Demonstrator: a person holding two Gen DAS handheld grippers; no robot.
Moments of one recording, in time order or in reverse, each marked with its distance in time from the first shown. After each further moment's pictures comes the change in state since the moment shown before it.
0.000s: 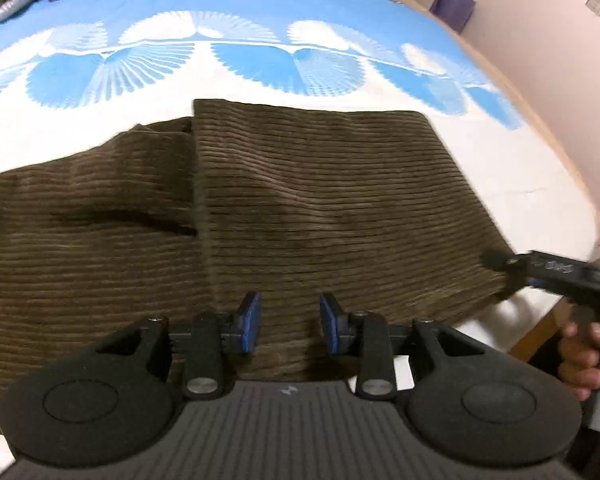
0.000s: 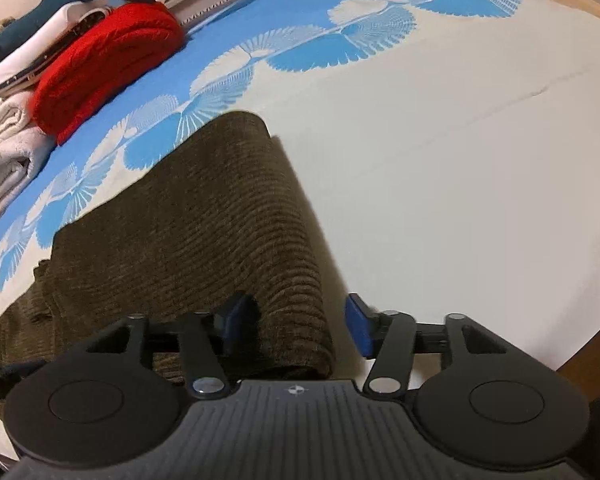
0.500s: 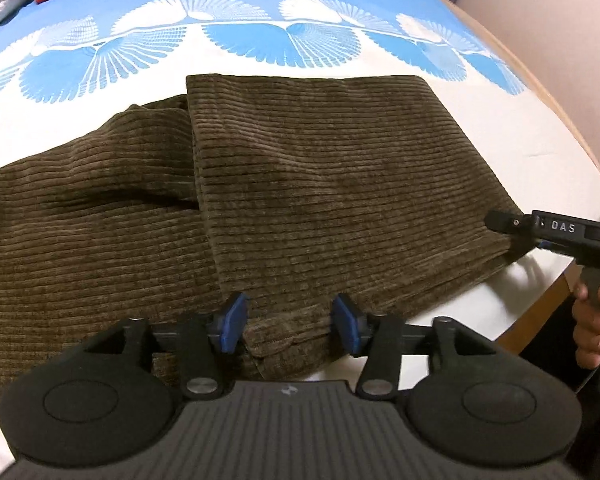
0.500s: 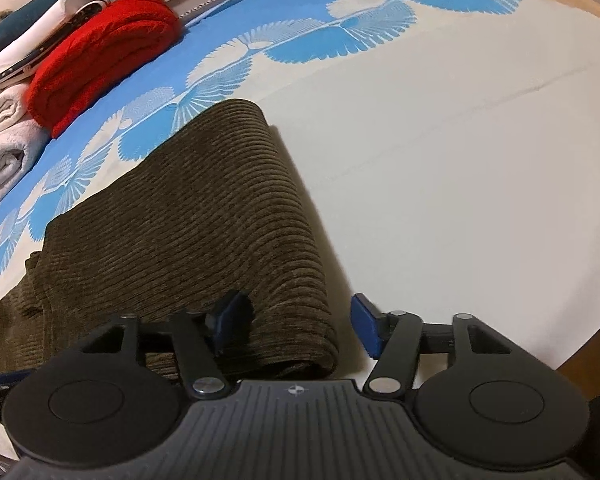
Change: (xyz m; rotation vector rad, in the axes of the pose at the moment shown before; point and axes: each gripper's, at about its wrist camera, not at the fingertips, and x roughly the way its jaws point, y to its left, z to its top) left arm 0.001 -0.003 -0.012 0.073 0.053 0.047; right arm 0.004 0.005 -0.006 -0.020 -0.003 -0.014
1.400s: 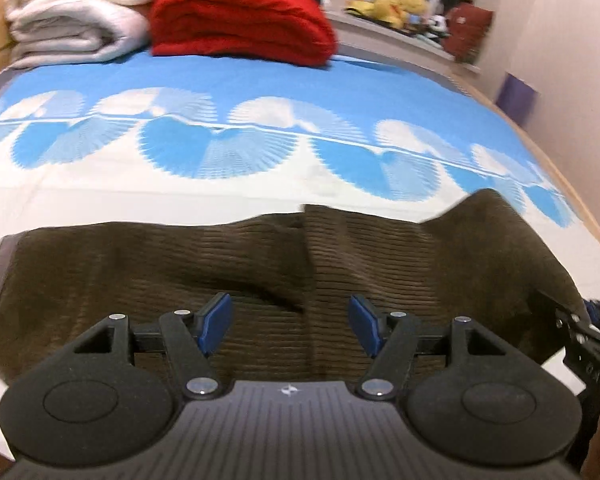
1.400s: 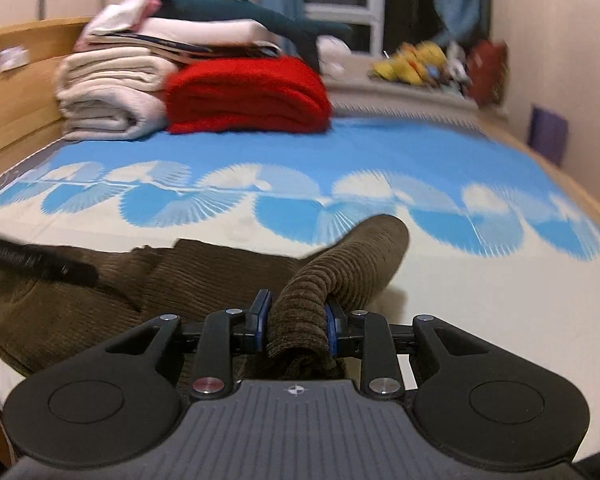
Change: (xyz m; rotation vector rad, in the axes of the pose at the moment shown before) left arm -0.085 0.040 0.003 -0.235 -0.304 0.183; right arm -0.072 0.141 -0.022 -0.561 -0.344 0.063
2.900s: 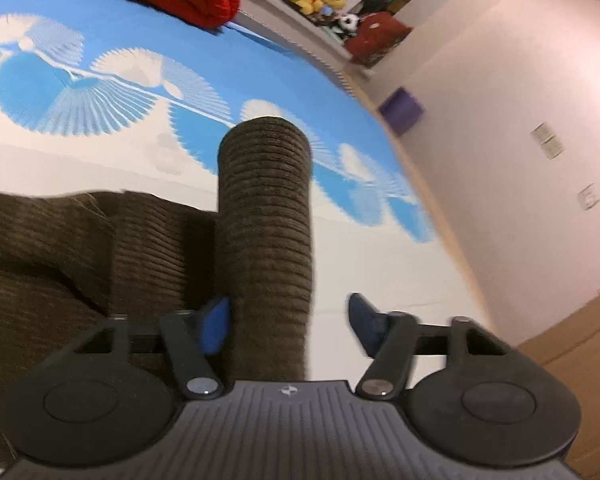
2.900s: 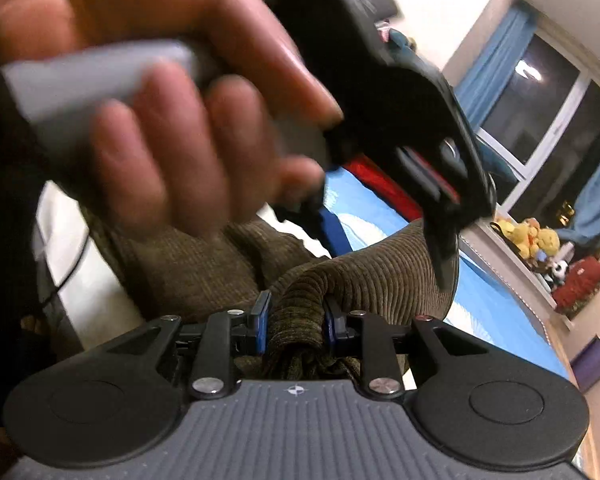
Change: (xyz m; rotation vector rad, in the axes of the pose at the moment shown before) left arm 0.038 -0.023 0.022 -0.132 0.095 -0.477; right arm -0.028 0.129 -0.046 -0.680 -0.156 0.169
